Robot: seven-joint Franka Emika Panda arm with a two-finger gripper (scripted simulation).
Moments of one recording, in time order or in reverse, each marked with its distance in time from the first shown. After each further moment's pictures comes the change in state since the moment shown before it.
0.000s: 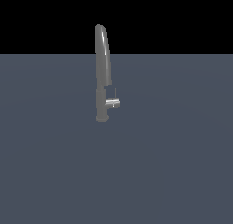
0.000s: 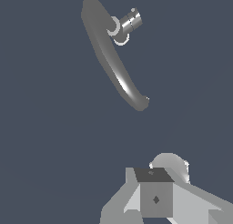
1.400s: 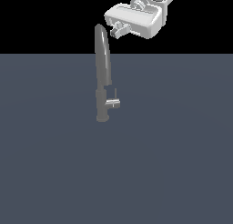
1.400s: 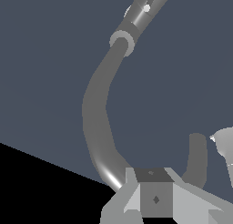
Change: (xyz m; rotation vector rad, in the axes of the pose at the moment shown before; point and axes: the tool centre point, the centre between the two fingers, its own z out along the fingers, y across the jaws) arm 0.171 -0.008 0.058 0.346 -0.425 0.350
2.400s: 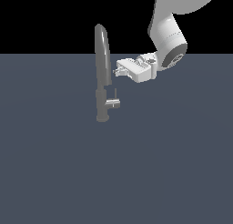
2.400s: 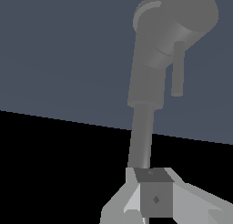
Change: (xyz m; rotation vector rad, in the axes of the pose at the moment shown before) arm 0.142 -0.009 0.041 0.291 -0.354 0.292
